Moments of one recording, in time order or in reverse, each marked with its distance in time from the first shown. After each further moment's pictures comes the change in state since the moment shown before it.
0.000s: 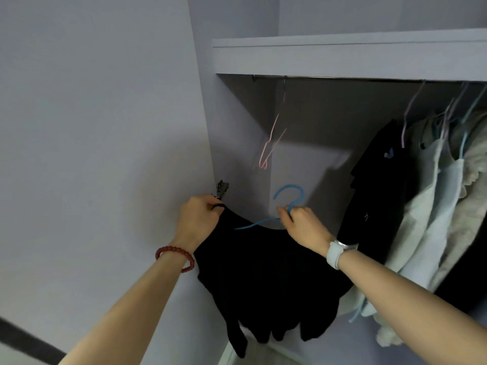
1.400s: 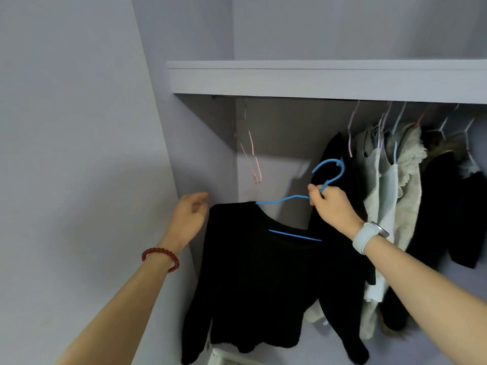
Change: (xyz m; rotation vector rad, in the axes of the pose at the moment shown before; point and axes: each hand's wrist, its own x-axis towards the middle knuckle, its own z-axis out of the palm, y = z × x) left_hand 0.032 0.021 0.035 -0.179 -0.064 0.176; right_hand -0.017 0.042 -0.113 0.160 0.291 0.288
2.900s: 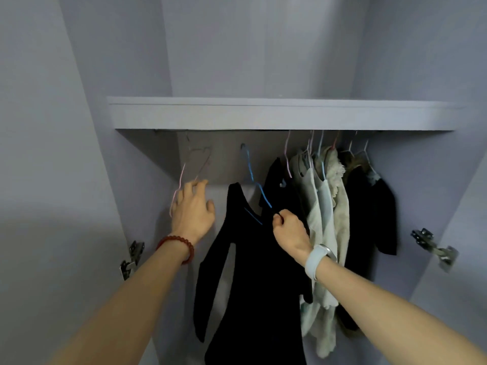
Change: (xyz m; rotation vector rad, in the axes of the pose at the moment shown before) left_hand 0.049 0.070 0.051 0.330 -0.006 0.406; right_hand -0.030 -0.023 0.012 -0.135 0.161 0.378
